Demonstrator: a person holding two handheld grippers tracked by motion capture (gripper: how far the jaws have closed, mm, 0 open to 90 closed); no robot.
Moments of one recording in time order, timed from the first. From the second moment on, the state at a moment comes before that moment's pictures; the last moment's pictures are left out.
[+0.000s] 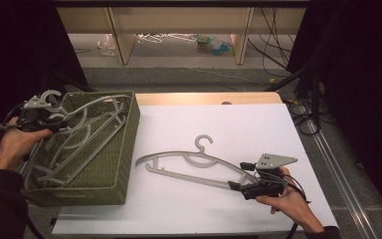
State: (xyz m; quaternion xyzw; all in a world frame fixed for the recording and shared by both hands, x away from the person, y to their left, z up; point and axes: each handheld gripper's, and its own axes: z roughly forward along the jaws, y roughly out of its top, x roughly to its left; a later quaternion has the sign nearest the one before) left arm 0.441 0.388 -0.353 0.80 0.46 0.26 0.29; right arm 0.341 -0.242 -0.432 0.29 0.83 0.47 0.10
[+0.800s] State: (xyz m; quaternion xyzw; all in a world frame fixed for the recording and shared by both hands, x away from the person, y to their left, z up) left arm 0.460 0.381 -0.403 0.81 0.47 0.24 0.25; right arm 0.341 -0.243 -0.432 0.29 0.83 0.47 0.10
